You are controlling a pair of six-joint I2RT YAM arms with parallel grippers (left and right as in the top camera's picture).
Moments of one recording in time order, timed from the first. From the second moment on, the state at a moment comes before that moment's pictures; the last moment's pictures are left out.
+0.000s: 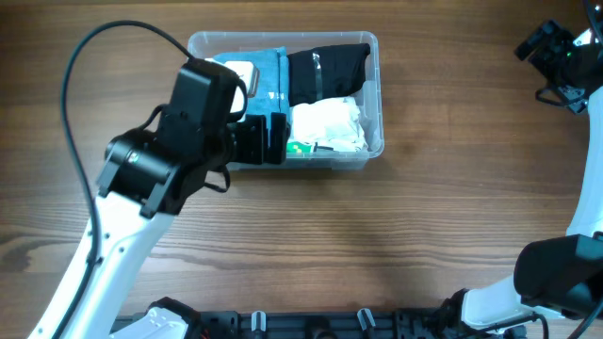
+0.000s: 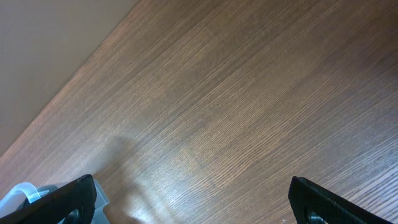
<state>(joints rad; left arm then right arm) -0.46 1.30 1.49 -1.06 0.07 -0.34 -0.32 1.72 1.80 -1.06 -0.02 0.46</state>
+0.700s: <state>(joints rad) -0.02 0.57 0.75 -0.19 0.41 -0.06 -0.32 1.72 1.80 -1.06 -0.02 0.46</state>
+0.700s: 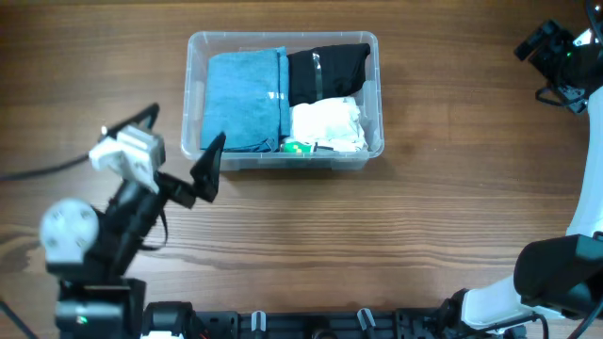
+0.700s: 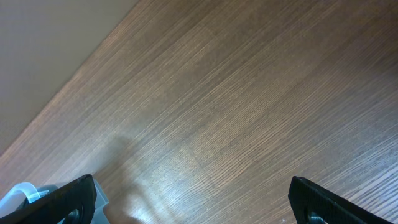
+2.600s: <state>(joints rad) 0.05 0.01 0.02 -0.08 0.12 -0.27 -0.32 1.72 1.80 -1.06 -0.02 0.46</state>
